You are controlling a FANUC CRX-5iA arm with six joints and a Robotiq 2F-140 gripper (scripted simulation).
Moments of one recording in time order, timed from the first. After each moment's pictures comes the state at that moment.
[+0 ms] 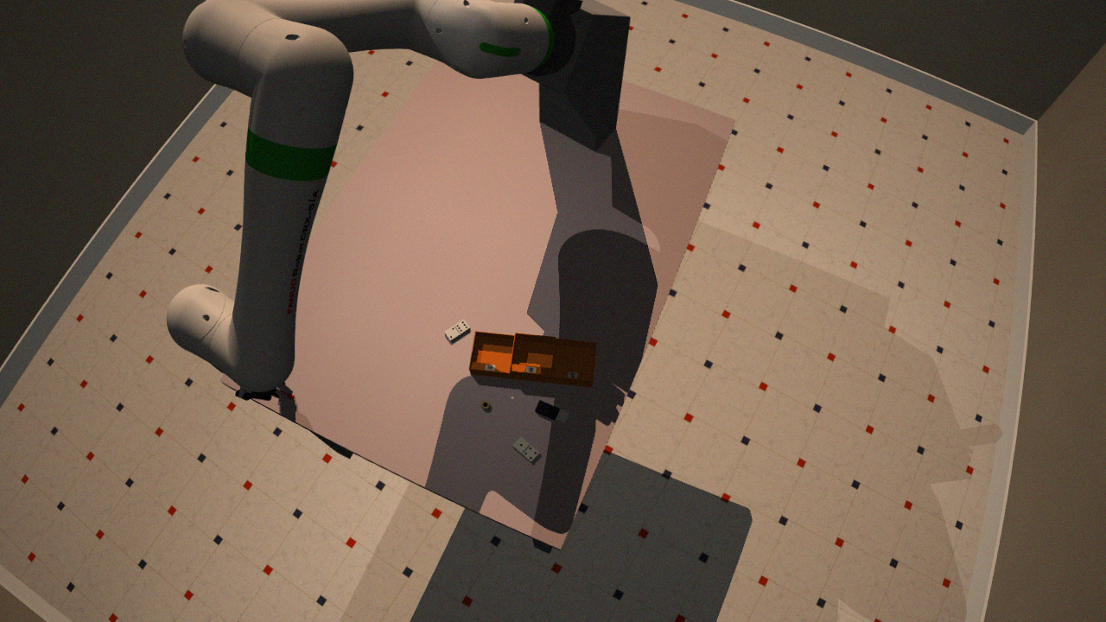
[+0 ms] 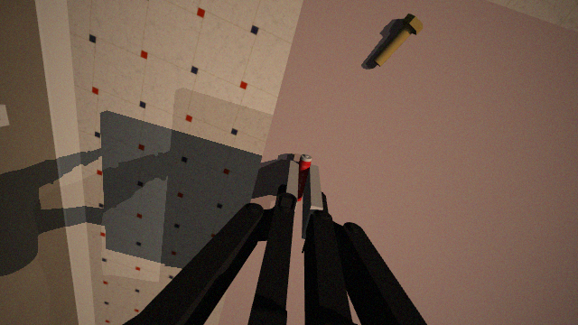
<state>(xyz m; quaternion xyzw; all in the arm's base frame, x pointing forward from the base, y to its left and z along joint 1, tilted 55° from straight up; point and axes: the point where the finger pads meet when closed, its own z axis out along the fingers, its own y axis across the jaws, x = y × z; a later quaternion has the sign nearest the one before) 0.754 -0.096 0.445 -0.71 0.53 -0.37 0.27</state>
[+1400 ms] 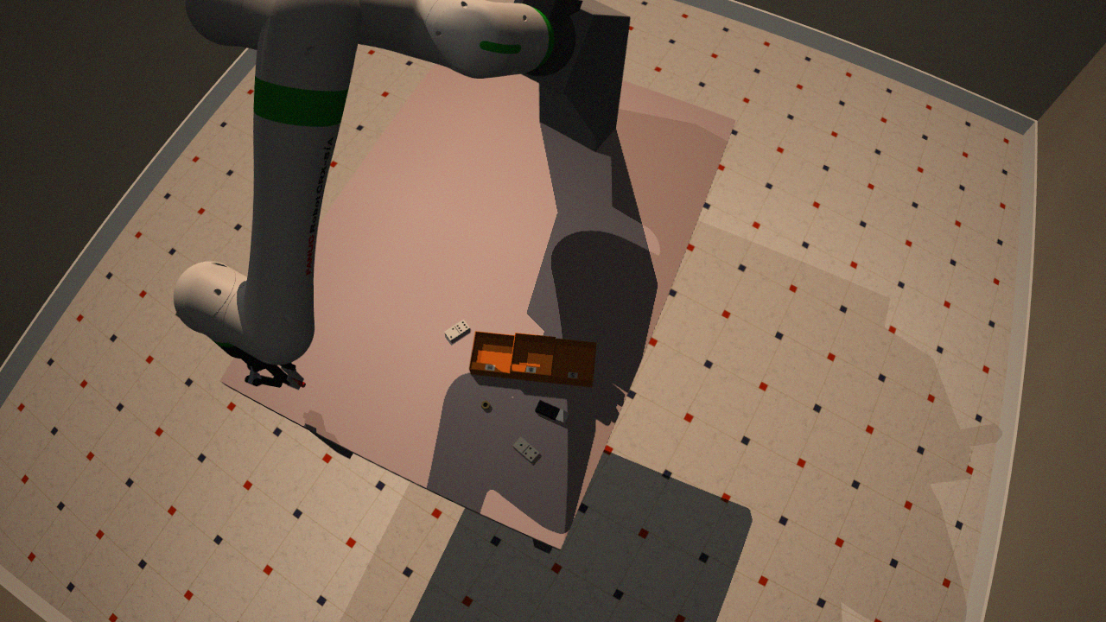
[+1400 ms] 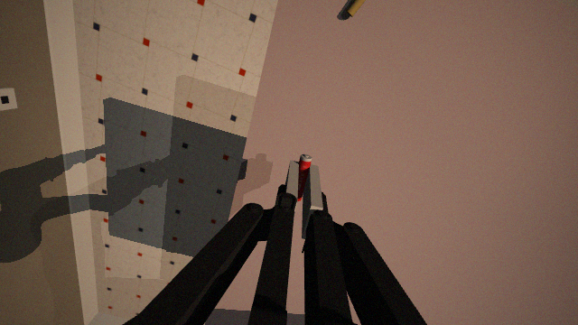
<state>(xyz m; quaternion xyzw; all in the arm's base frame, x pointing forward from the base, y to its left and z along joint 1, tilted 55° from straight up) 0.689 -0.066 0.450 -0.71 0.53 -0.37 0.27</state>
